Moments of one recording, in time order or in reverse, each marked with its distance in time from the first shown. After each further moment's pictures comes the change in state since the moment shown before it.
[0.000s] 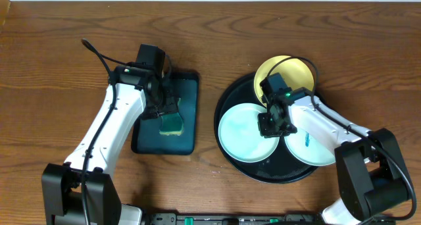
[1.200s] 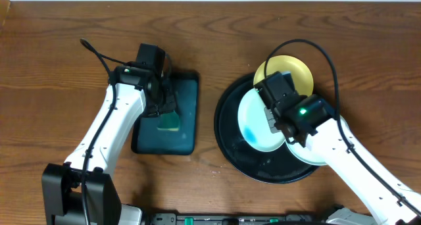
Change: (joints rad) left arm 0.000 0.000 0.000 0.025 -0.011 -0.019; right arm 0.188 -0.349 0.150 -0.250 0.505 -0.032
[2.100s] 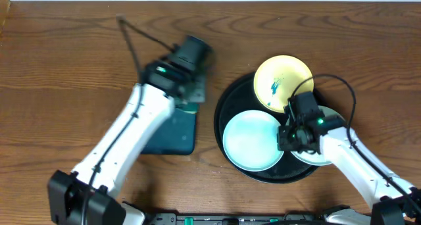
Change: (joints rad) left arm -0.245 0.000 0.201 -0.042 -0.183 -0.017; right arm -0.286 0.000 -0.394 0.278 -0.517 0.059
